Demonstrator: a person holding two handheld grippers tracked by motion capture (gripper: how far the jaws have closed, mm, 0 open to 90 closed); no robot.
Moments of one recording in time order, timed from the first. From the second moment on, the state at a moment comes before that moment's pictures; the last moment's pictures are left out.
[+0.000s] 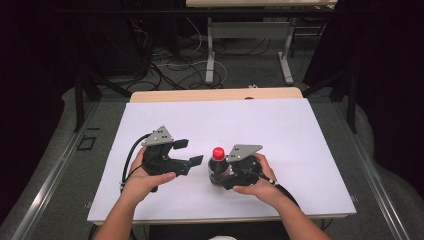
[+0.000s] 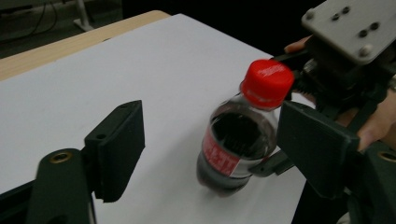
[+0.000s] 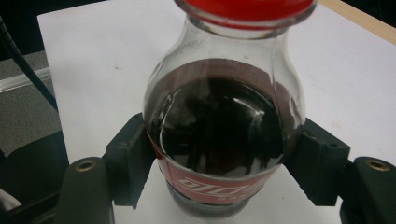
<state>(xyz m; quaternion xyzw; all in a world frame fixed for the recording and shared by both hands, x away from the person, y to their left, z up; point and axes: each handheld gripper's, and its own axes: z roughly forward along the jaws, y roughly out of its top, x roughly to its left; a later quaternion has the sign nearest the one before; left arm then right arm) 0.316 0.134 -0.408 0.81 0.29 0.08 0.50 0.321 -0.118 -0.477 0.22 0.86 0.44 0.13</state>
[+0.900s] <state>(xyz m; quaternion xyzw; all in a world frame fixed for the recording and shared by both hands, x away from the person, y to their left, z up) 0.333 0.083 -0.397 0.85 0.23 0.01 0.47 0.320 -0.121 -0.481 0.21 0.86 0.45 0.11</state>
